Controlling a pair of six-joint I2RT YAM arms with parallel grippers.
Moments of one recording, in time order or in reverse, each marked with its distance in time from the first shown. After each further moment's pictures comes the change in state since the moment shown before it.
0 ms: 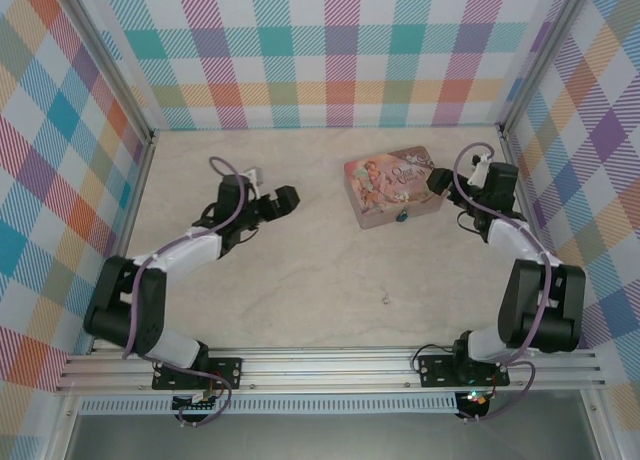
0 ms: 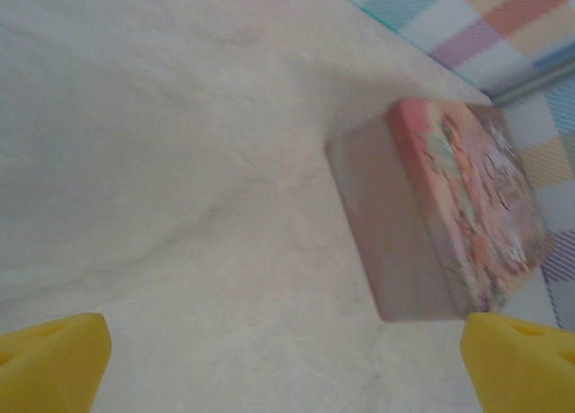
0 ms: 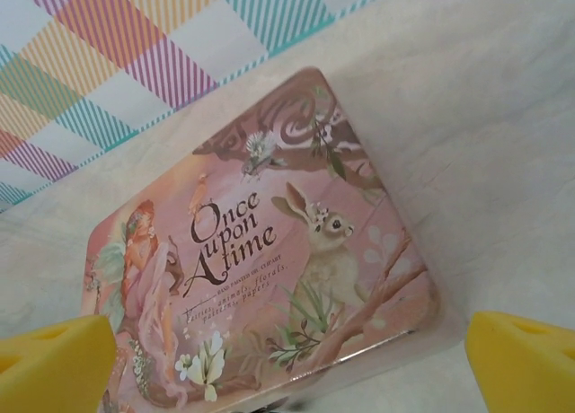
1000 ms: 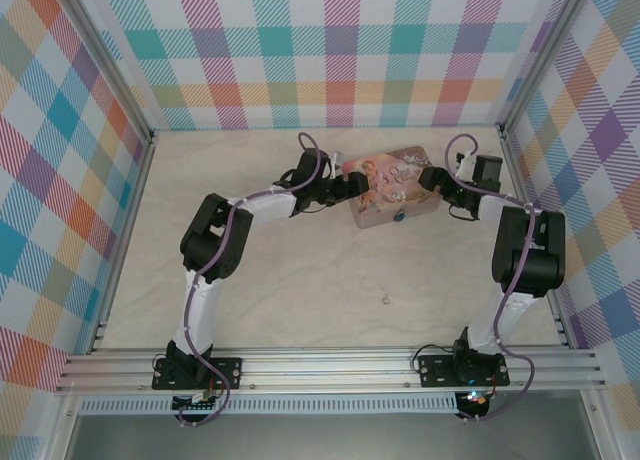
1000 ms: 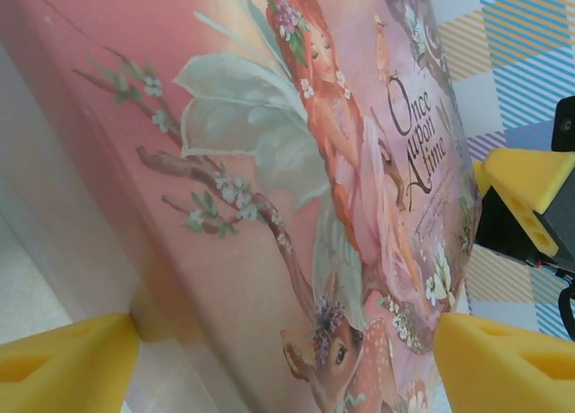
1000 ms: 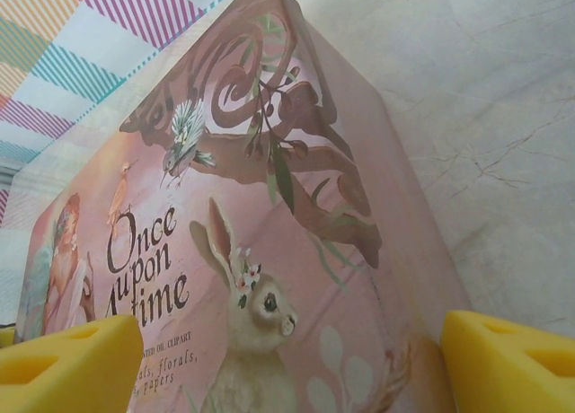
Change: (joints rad) left arm -0.203 0.677 0.695 -0.055 0.230 -0.108; right arm 0.009 0.364 0.193 0.037 -0.160 -0.024
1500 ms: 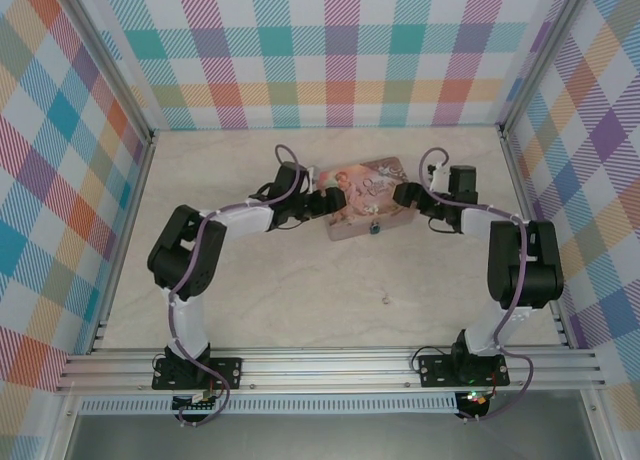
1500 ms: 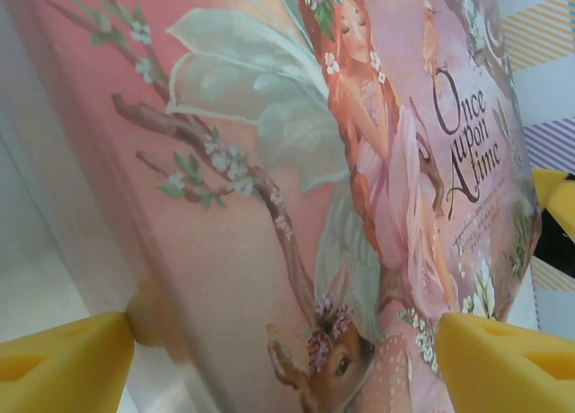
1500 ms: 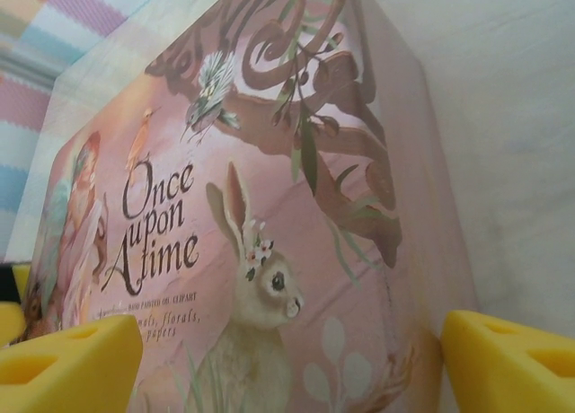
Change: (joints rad) left arm 0.048 -0.276 -0.352 -0.035 -0.101 0.066; right arm 0.177 -0.121 -0.162 0.031 -0.018 -0.004
